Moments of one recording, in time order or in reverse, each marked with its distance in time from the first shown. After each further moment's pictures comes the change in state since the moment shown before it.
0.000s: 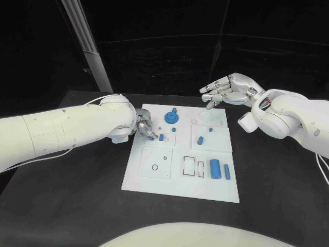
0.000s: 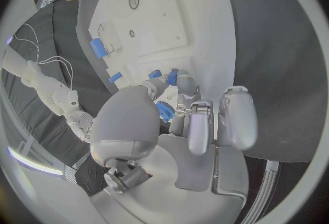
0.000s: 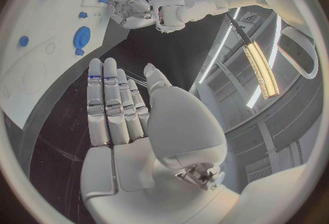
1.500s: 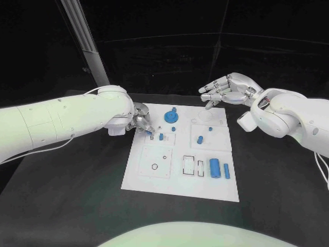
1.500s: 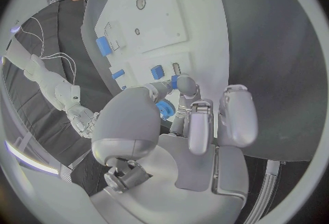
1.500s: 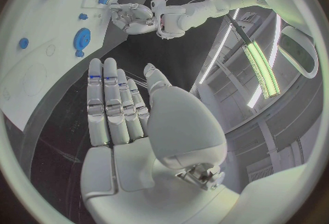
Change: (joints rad) left arm 0.051 0.011 -0.002 -0.040 0.049 0.115 0.015; left_hand -0.049 0.075 0.094 0.034 -0.005 -0.076 -0.016 0.128 0.112 -0.016 0.001 0.023 0.017 0.000 0.007 0.000 0.000 0.000 -0.007 0.007 -0.019 -0.008; right arm 0.000 0.007 0.000 -0.007 0.000 0.013 -0.004; right_hand 0.000 0.000 0.000 0.000 0.000 0.000 0.000 0.000 0.000 -0.007 0.000 0.004 0.000 0.000 0.000 0.000 -0.002 0.000 0.000 0.000 -0.004 -0.001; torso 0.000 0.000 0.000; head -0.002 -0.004
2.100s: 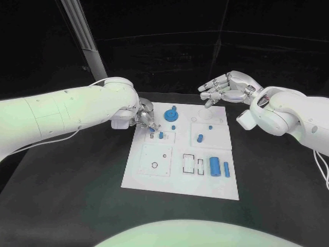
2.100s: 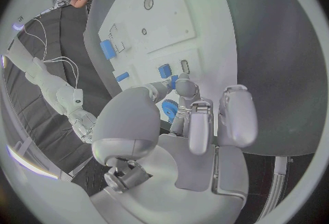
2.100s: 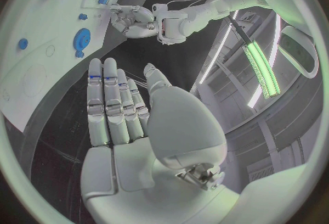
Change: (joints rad) left arm 0.023 0.057 -0.001 -0.049 -0.001 0.091 0.003; left_hand 0.008 -0.017 -0.009 -0.009 -0.004 -0.006 -0.002 0.012 0.013 0.019 -0.004 0.033 0.042 0.000 0.000 0.000 0.000 0.000 0.000 0.000 0.000 0.006; right arm 0.000 0.007 0.000 -0.006 0.000 0.003 -0.001; right_hand 0.000 0.000 -0.001 0.001 0.000 0.000 0.000 0.000 0.000 0.000 0.000 0.000 0.000 0.000 0.000 0.000 0.000 0.000 0.000 0.000 0.000 0.000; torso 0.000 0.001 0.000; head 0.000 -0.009
